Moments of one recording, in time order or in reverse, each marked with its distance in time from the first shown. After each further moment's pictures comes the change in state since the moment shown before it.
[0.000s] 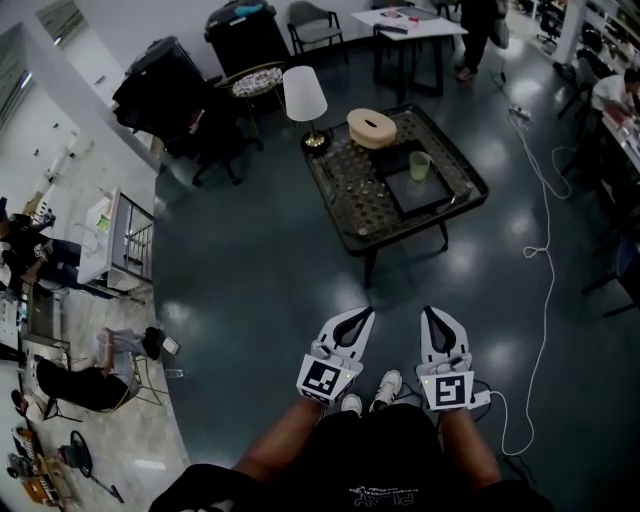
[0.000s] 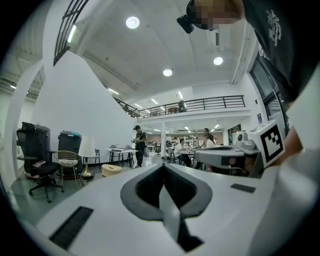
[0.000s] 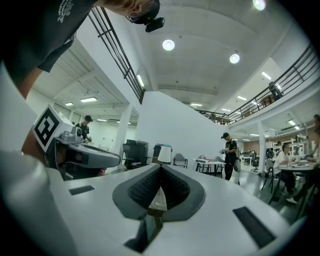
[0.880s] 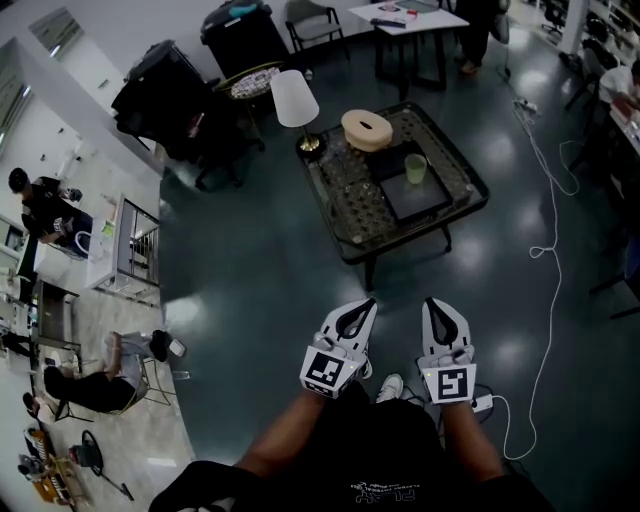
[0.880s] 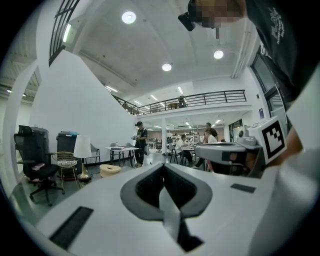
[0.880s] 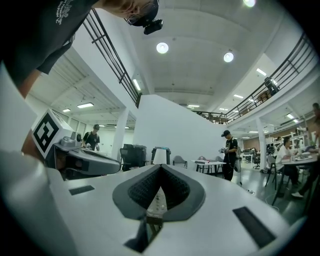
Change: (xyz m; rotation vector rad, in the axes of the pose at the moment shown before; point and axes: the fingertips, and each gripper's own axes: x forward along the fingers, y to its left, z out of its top) left arm 0.073 0.009 0.002 0.009 0.040 0.012; right arm 0.037 -0.061 -0.005 0.057 -0.041 -0.004
